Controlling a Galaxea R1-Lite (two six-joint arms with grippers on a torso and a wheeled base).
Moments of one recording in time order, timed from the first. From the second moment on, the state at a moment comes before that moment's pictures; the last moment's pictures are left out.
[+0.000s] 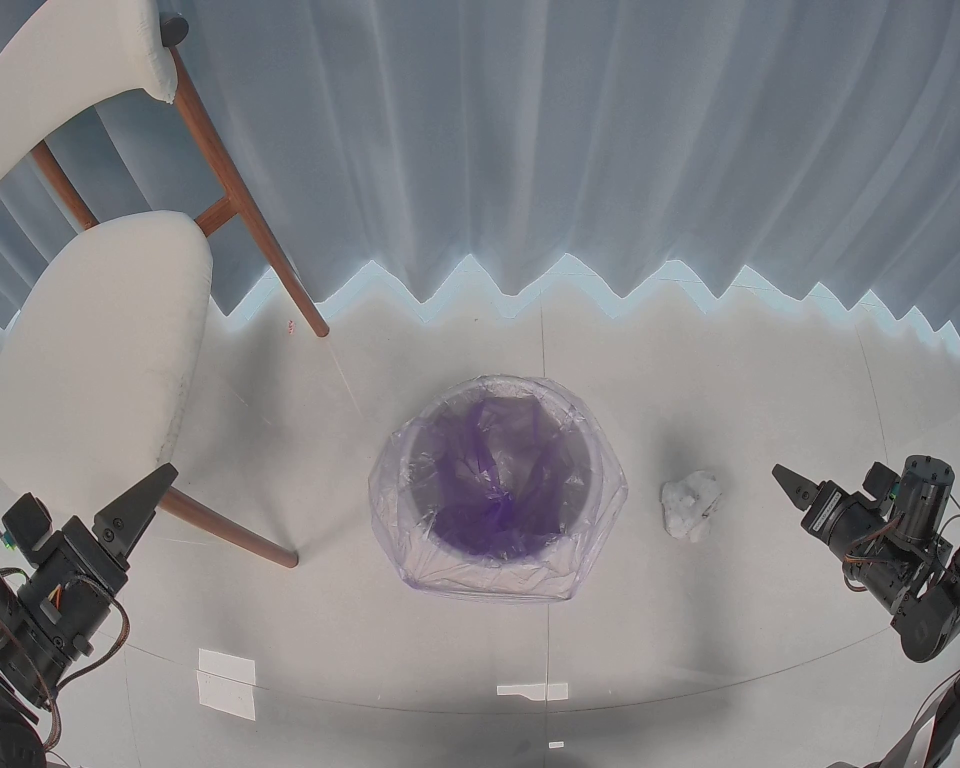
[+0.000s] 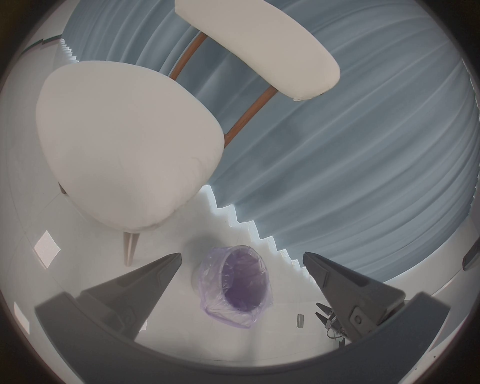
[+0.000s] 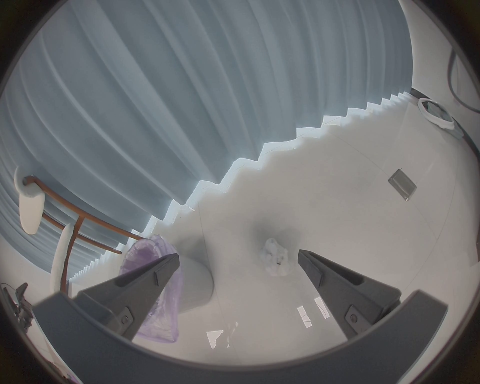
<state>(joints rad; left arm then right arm) -0.17 1.15 -0.02 -1.16 -0.15 -0.74 0.09 1.79 -0.14 -1.38 0.00 0.52</state>
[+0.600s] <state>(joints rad) -0.17 1.04 -0.02 -1.01 -0.12 -0.72 0.34 1.81 -0.07 -1.39 -0.02 0.55</state>
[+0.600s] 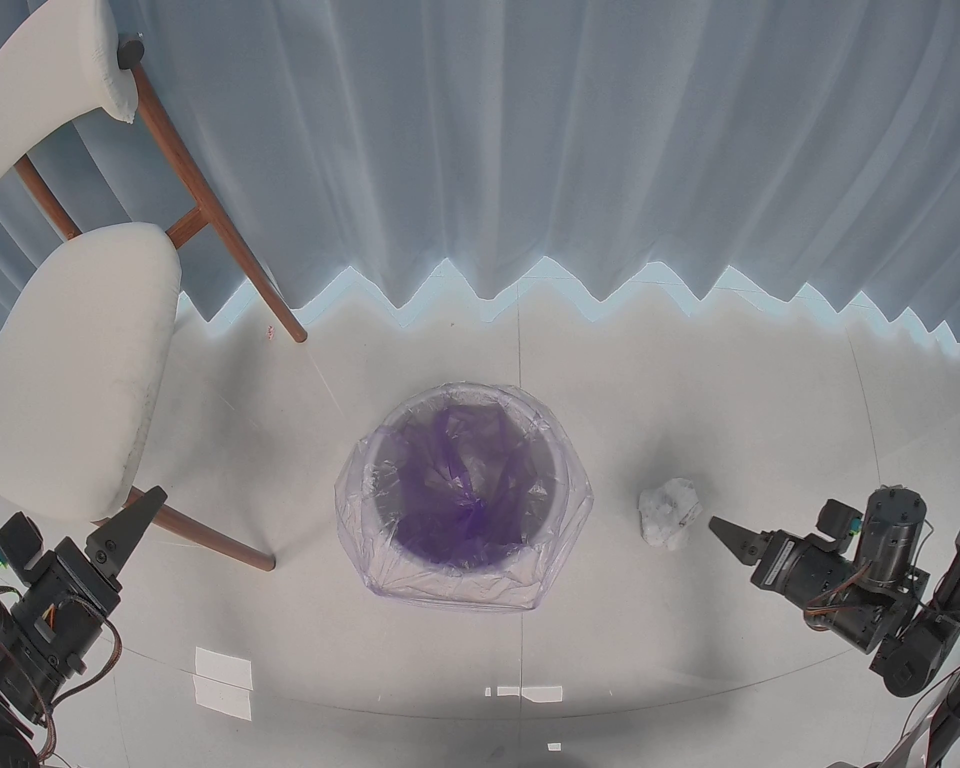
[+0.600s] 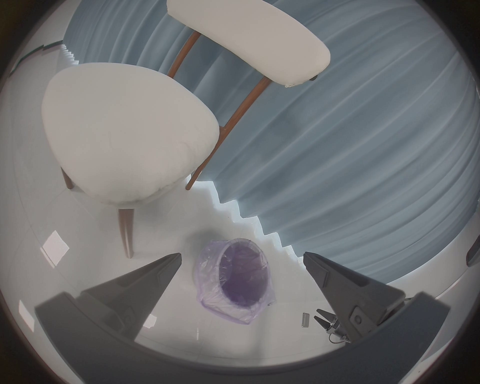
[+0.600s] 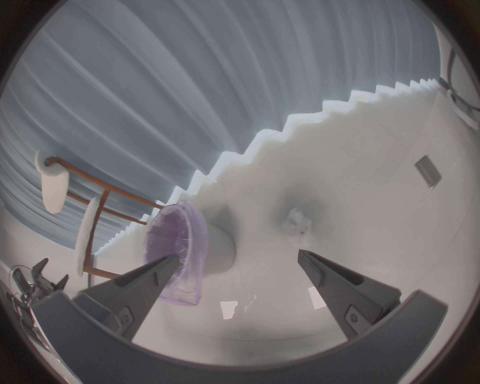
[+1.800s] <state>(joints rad) -0.07 1.04 -0.02 -0.91 -0.10 -0.64 0.50 2.47 -0.77 -1.46 -0.15 0.65</state>
